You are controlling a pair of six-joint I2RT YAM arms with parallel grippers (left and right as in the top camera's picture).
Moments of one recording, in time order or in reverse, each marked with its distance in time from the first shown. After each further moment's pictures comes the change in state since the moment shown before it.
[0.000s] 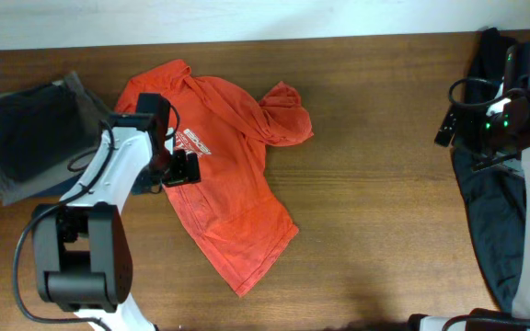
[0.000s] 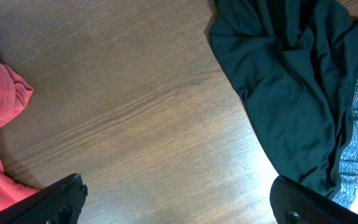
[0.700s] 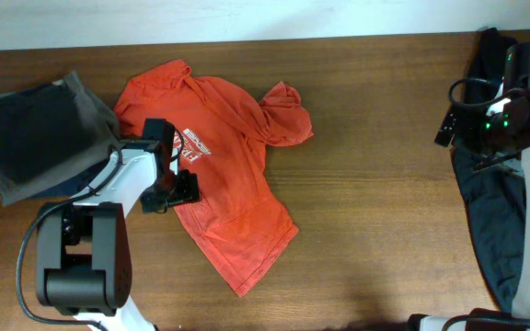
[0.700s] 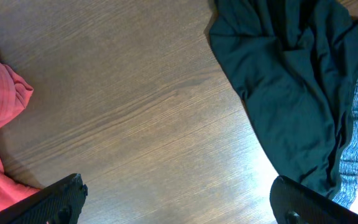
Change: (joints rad) left arm 0.000 -0.016 -0.208 0.158 0.047 -0.007; right arm 0.000 0.000 0.000 0.000 0.000 -0.001
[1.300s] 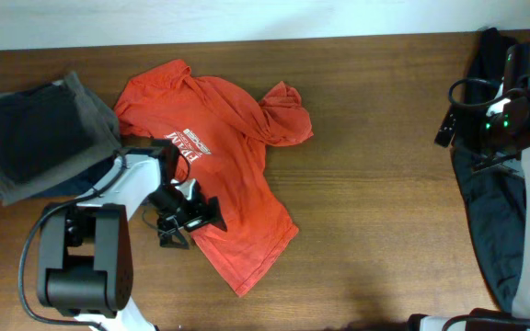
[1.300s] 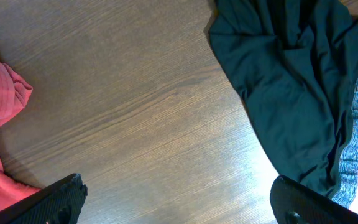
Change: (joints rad) left arm -0.026 -0.009 -0.051 -0.265 0.383 -0.008; right arm 0.000 0.000 0.000 -0.003 0.000 0.000
